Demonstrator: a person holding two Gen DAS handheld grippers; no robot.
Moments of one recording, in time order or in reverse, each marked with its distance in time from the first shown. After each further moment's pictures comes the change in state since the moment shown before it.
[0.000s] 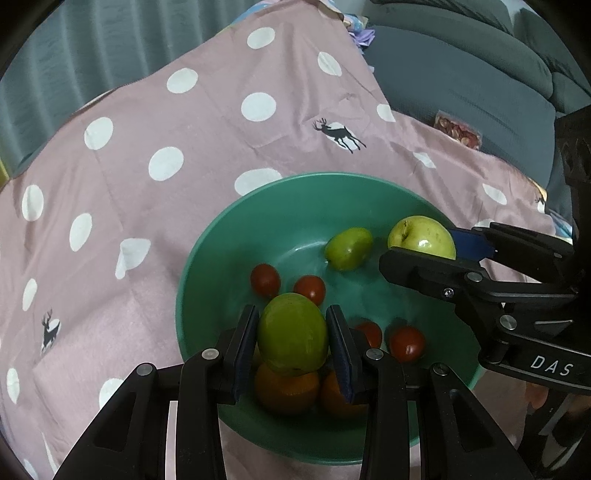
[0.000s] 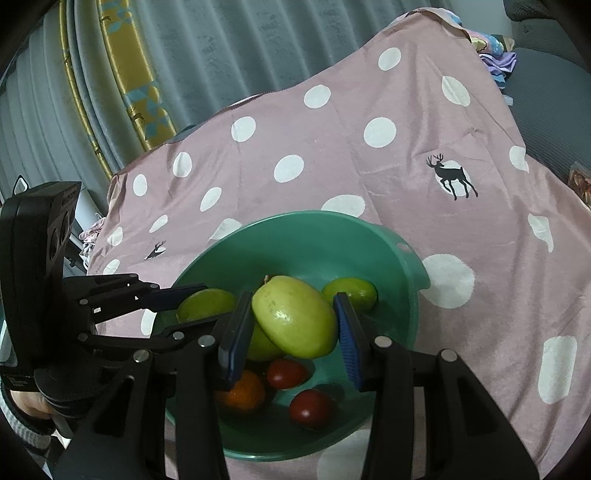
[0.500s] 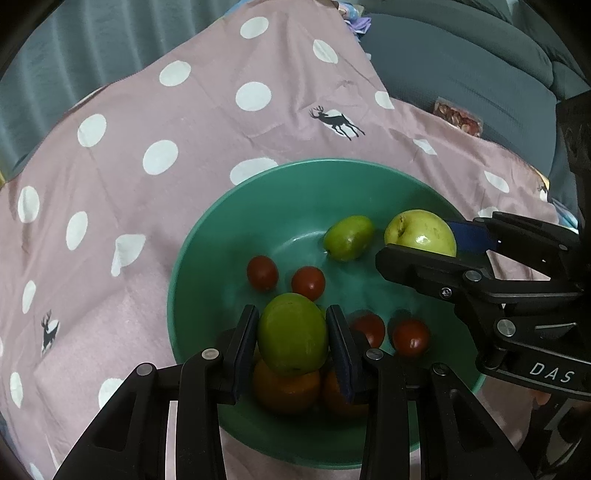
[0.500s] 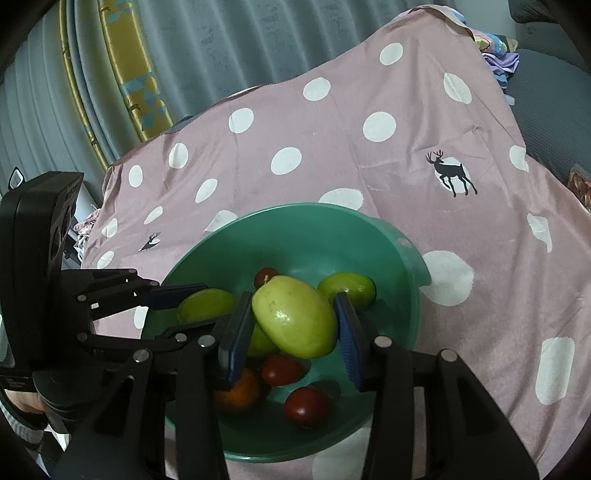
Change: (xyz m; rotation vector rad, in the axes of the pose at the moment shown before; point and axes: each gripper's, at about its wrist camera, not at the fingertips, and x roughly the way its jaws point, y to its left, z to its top) left arm 0.008 -0.001 0.001 0.025 0.040 0.002; right arm 0.004 0.003 0.000 -0.020 0.028 -0.026
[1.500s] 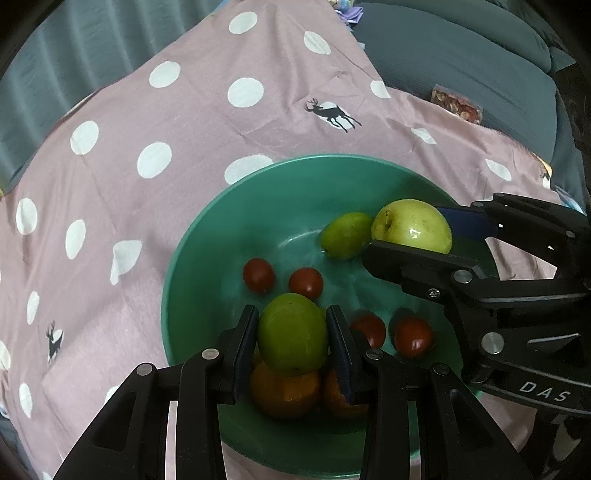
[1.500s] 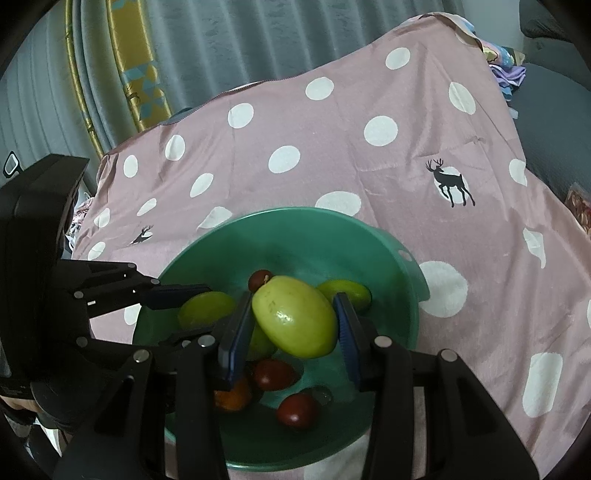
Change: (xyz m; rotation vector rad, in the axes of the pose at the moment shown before) left arm 0.006 -0.005 0.006 0.037 0.026 0.011; right arm 0.002 0.006 0.006 -0.047 0.016 -0.042
